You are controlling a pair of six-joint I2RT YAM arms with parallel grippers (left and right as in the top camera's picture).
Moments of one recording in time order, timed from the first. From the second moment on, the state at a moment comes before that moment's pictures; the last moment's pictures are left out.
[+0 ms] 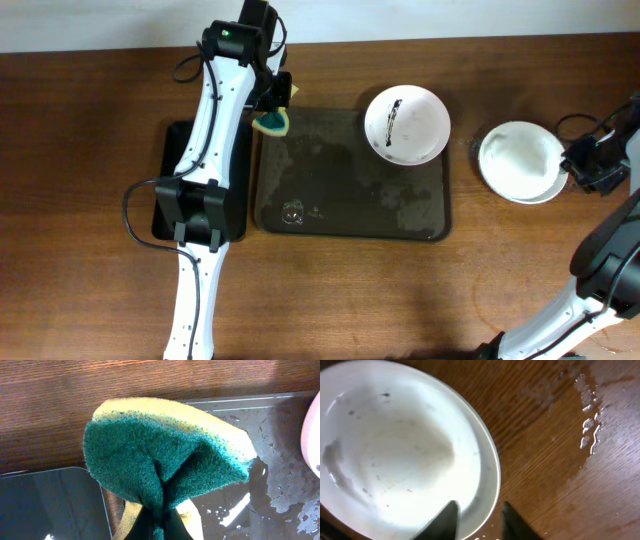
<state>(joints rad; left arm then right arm) -0.26 2.59 2.78 -1.52 0.09 -0.11 -0.58 2.04 1.65 -1.04 -0.09 0.33</state>
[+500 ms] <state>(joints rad) -0.26 2.59 2.78 -1.51 0.09 -0.11 -0.02 2.03 1.60 -0.88 -0.08 0.42</state>
